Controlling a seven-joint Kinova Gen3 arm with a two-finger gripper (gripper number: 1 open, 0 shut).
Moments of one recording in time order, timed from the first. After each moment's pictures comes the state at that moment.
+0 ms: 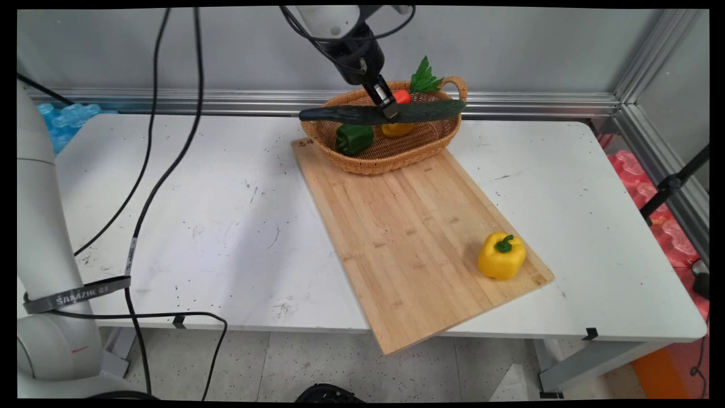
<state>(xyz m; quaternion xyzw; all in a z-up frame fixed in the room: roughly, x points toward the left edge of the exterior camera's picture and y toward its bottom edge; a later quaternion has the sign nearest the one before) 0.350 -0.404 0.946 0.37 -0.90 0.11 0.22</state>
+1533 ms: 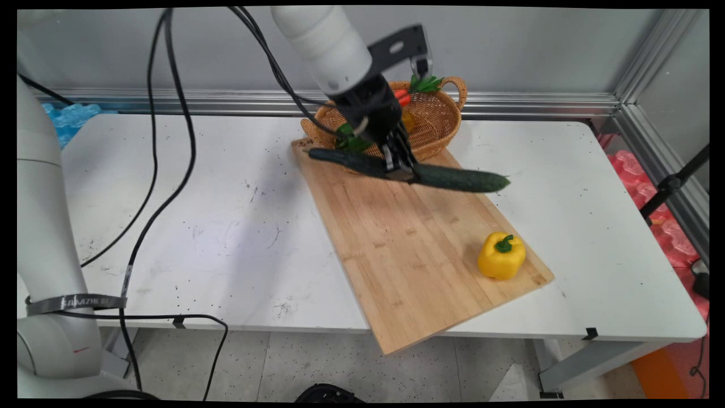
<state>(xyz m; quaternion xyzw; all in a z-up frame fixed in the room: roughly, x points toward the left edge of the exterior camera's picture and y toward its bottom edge) 0.296 -0.326 0.921 0.19 -0.95 0.07 0.24</state>
